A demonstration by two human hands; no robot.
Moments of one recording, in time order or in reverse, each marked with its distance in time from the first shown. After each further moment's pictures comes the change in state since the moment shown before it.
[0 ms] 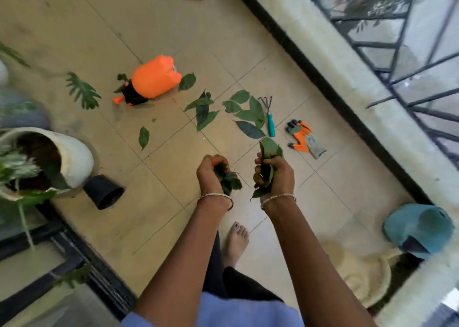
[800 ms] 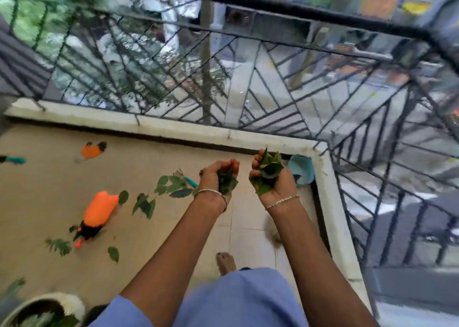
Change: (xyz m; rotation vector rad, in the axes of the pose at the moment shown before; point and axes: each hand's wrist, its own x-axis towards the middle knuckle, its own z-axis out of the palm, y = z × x) left_hand -0.447 0.047 -0.001 0.406 -0.713 -0.333; right_hand -0.471 -0.088 -0.117 0.772 -0.254 -0.540
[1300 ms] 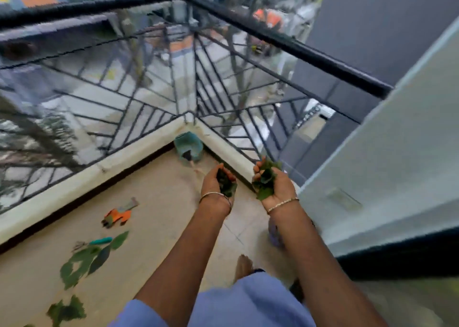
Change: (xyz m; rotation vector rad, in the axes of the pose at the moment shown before) left_hand -0.101 -0.238 0.022 0.486 -0.188 -0.539; right_hand -0.210 -0.078 -0.192 0.438 0.516 -0.700
